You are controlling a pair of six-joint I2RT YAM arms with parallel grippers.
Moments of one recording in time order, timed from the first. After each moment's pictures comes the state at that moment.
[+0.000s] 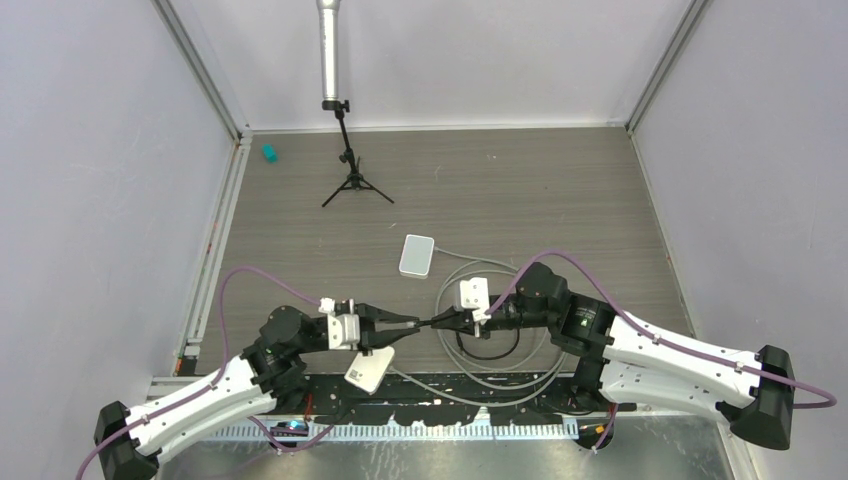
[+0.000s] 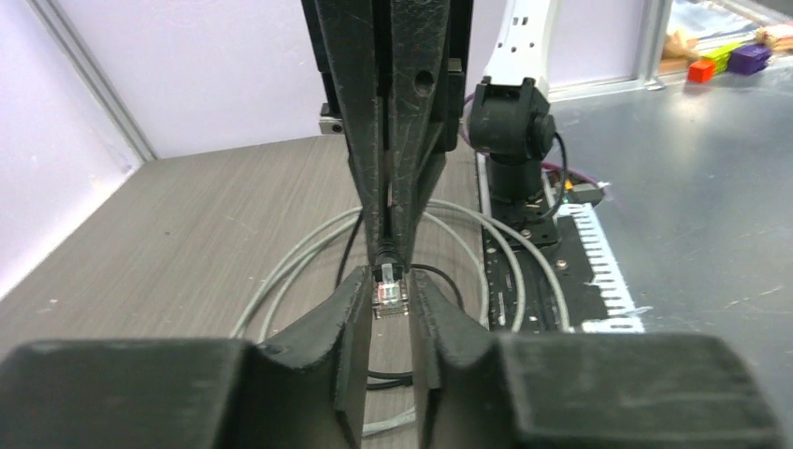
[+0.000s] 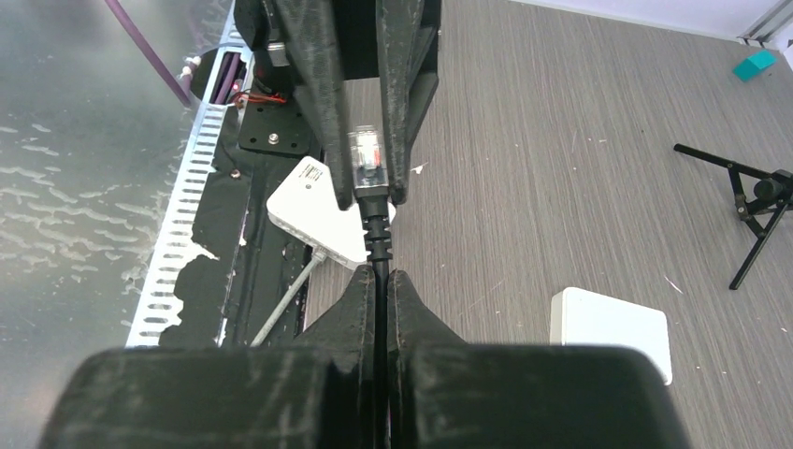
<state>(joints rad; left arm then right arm) -0.98 0.44 0.21 0.45 0.52 0.11 1.08 0.83 0.63 -0.01 -0.45 -0.30</state>
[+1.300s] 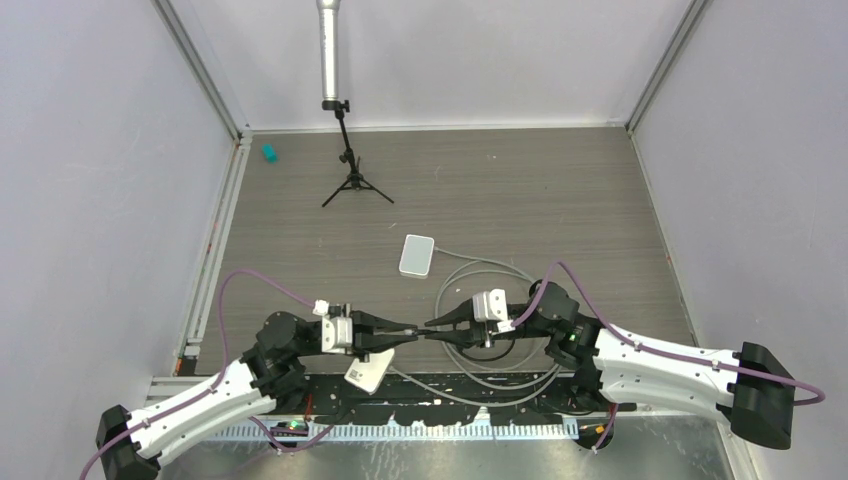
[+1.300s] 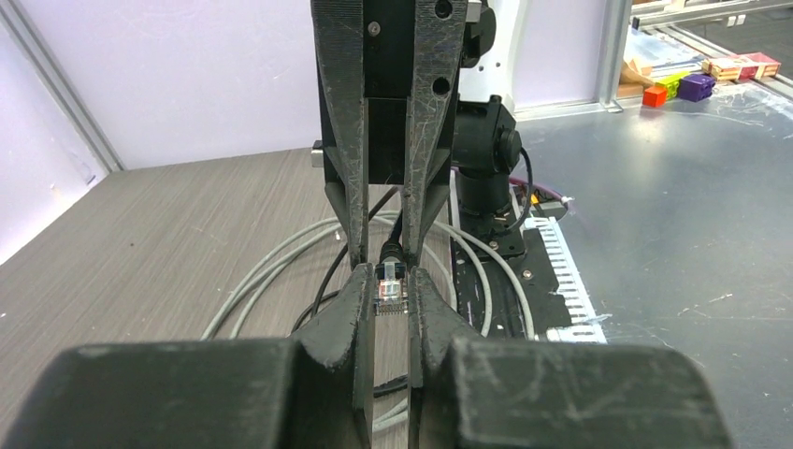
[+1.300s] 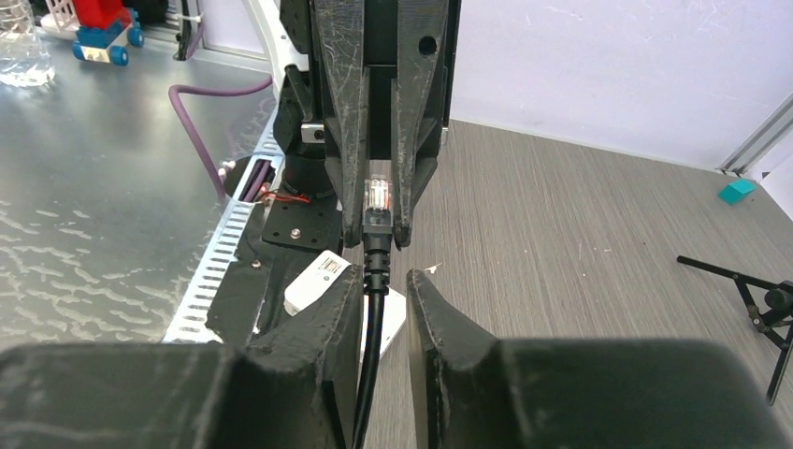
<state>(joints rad) -0.98 0.39 0.17 0.49 0.56 0.03 1.08 0.83 0.37 0.57 -0.54 -0.16</state>
